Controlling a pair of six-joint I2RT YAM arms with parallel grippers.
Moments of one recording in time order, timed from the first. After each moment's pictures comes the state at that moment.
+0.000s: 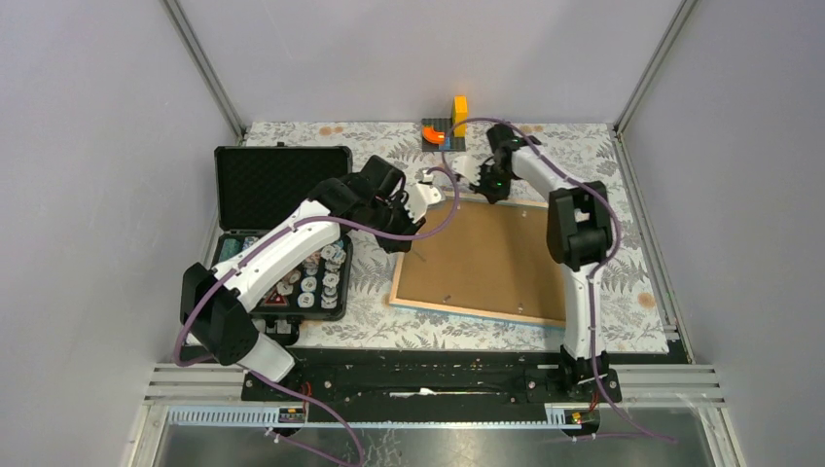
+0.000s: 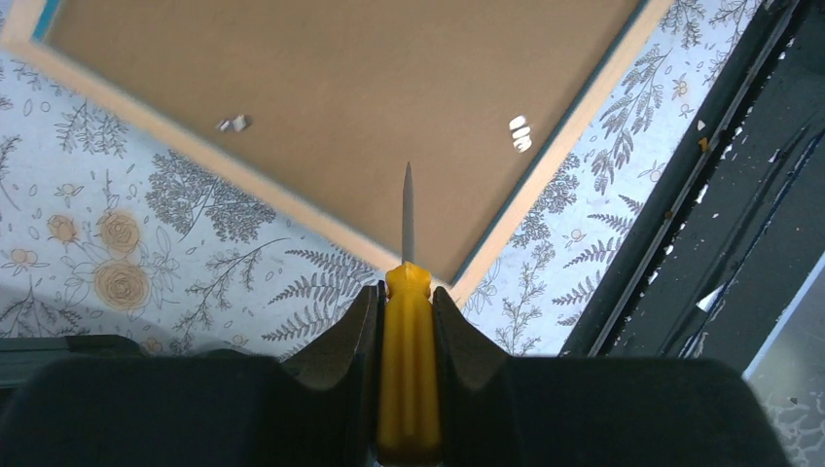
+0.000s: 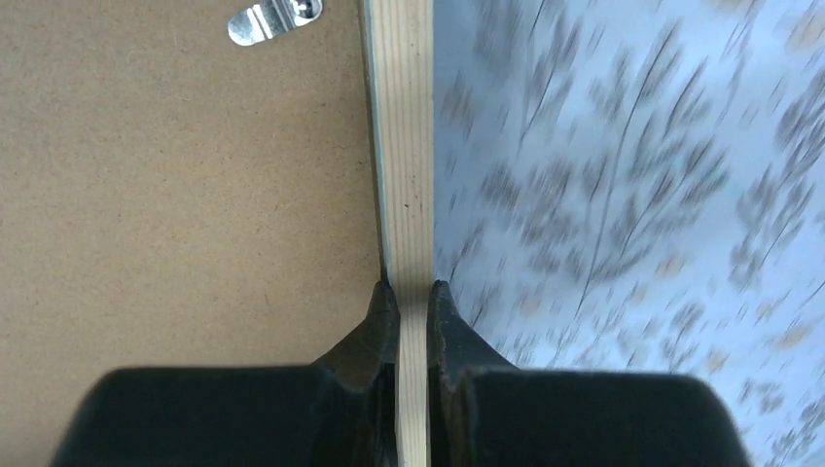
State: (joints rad) left arm -0.68 1.51 1.40 -0.86 0.33 0.34; right arm 0.25 2.22 1.79 -0.84 -0.22 -1.16
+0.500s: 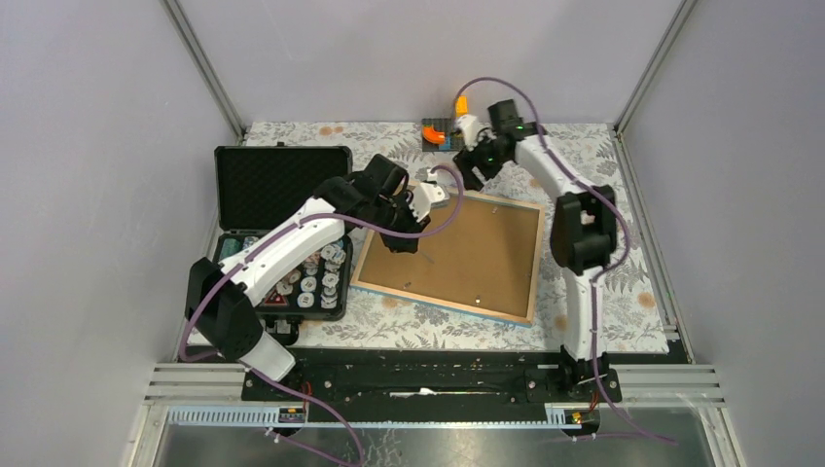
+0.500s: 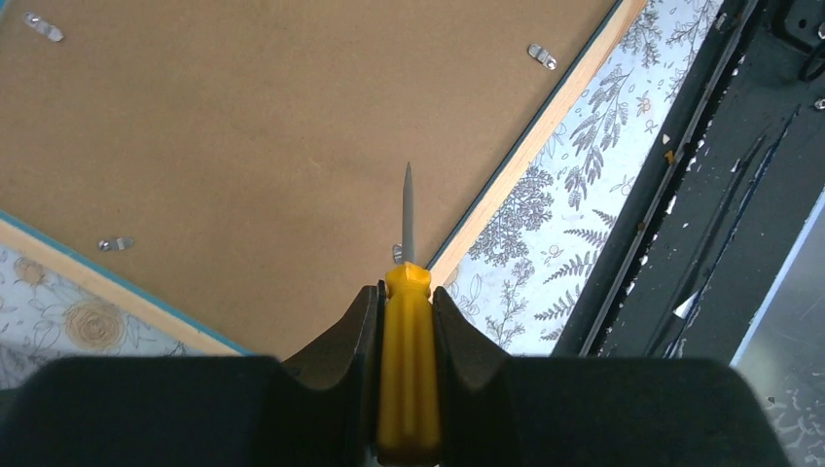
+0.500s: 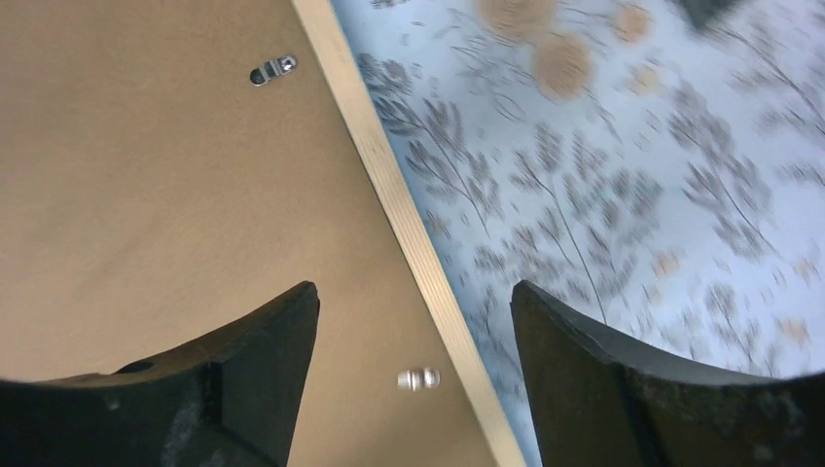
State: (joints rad) left arm -0.68 1.53 1.40 -0.84 0.40 0.34; right arm 0.31 2.27 2.00 -0.78 -0.35 -0.61
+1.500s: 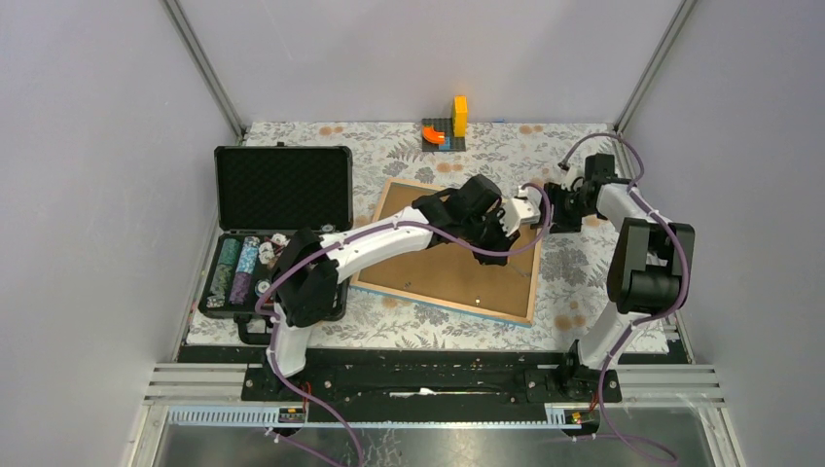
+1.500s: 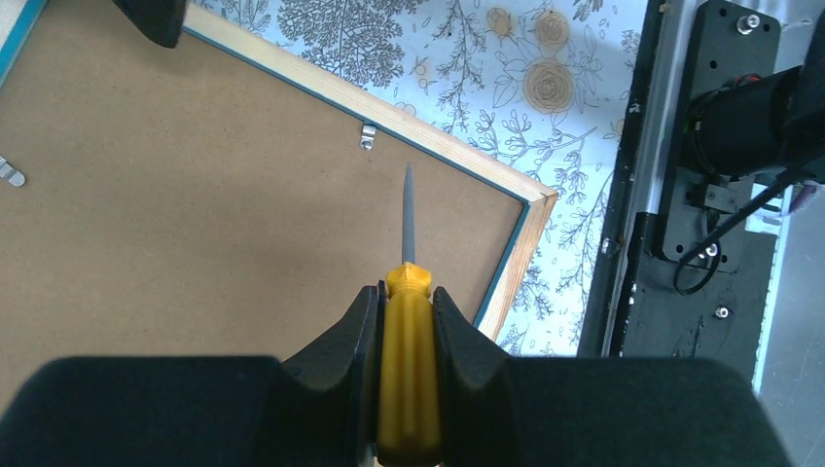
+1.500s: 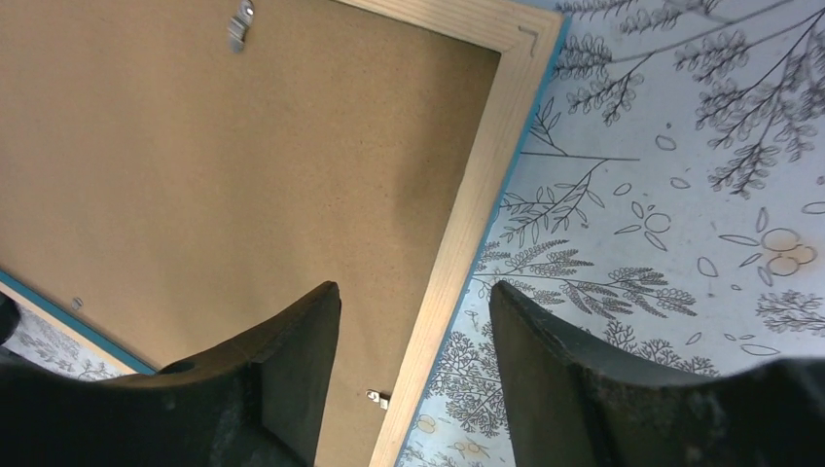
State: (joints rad) left arm -0.97 1.97 1.69 -0.47 0.45 0.13; right arm -0.14 1.77 1.19 -0.60 -0.45 0.00
